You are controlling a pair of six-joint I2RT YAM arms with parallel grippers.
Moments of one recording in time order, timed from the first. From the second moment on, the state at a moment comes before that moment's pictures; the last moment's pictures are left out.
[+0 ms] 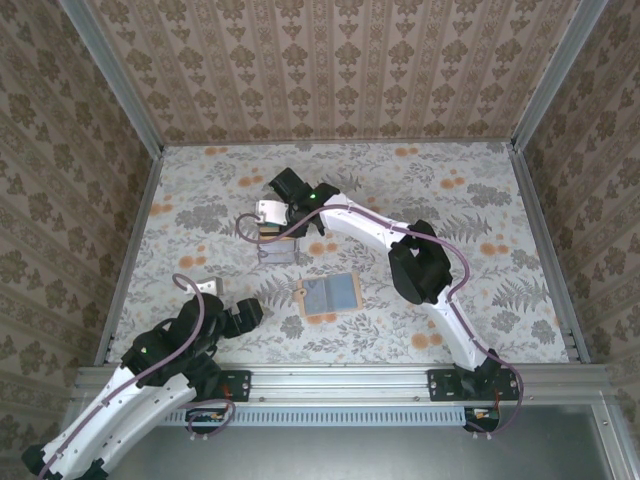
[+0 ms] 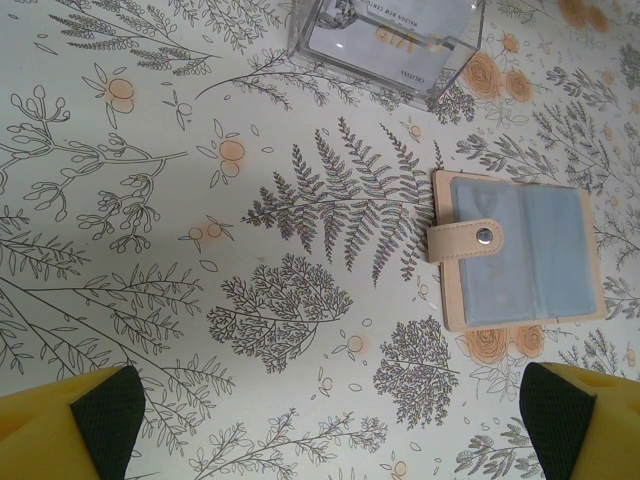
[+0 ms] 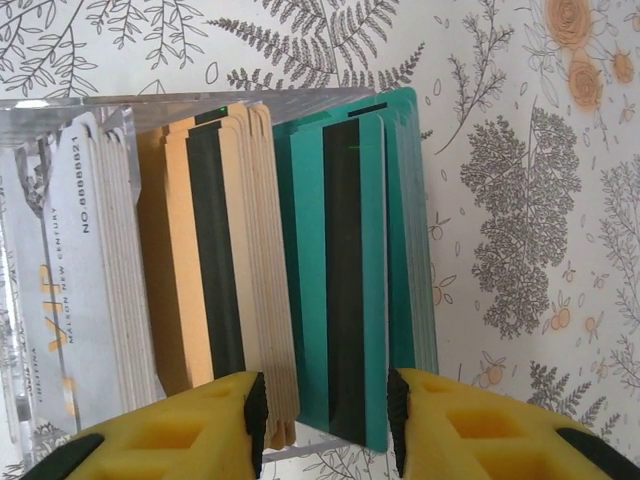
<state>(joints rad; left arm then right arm) -0.78 0.26 0.45 -0.98 -0.18 -0.88 0.77 2.33 2.08 -0.72 0.05 -0.76</state>
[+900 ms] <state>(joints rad) -0.80 0.53 0.39 -0.66 -0.05 -0.88 0.76 1.64 1.31 -0.35 0.11 -0.10</state>
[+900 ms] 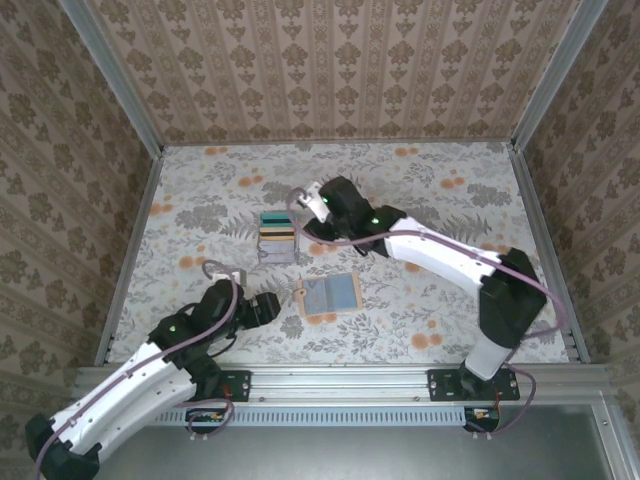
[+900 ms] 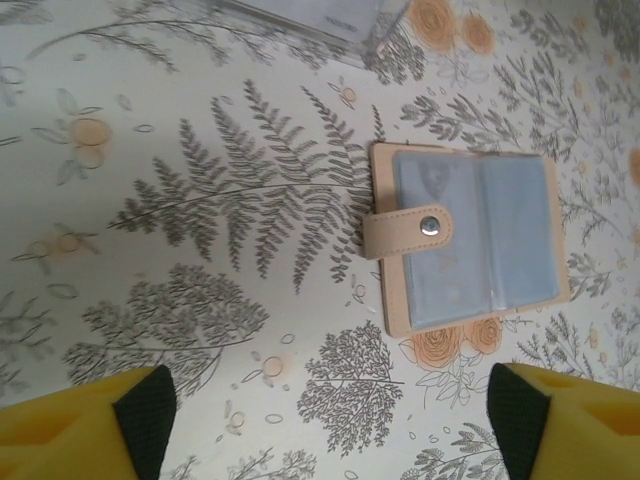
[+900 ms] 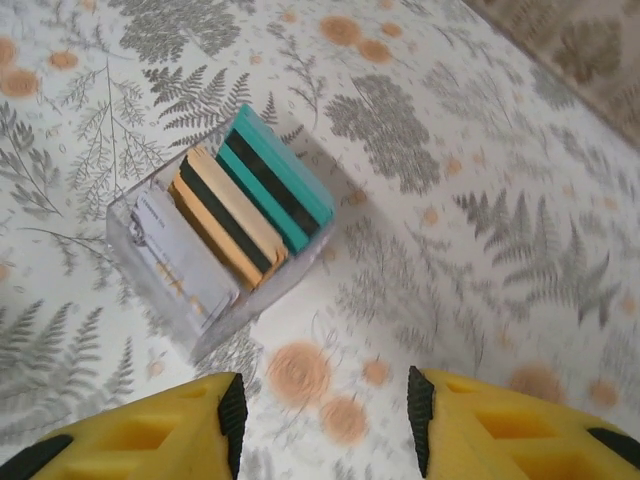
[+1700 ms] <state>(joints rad) -0.96 1.23 0.49 -0.17 -0.05 -0.88 0.76 1.32 0.56 -0.08 -0.01 0.56</state>
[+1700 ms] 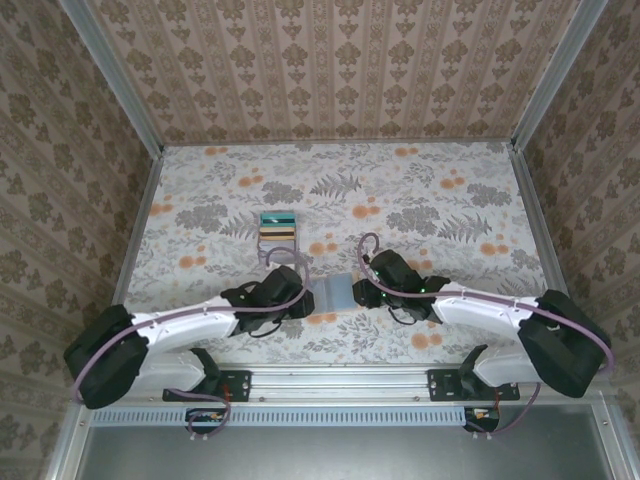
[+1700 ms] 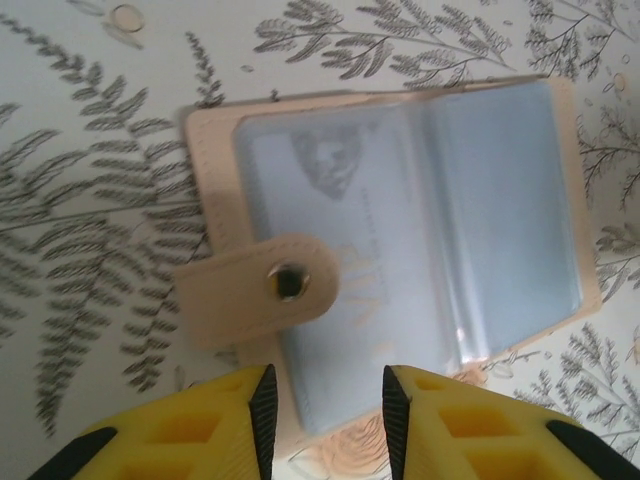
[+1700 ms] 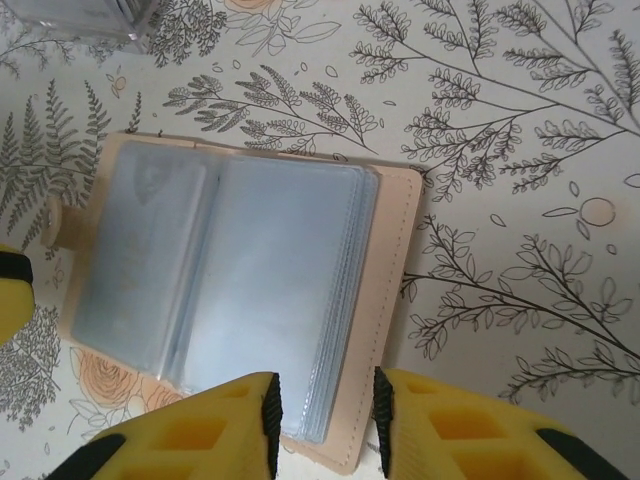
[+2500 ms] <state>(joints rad) -0.96 1.36 0.52 -0.13 -0.04 -0.88 0.80 1.45 0.55 -0.04 0.05 0.63</state>
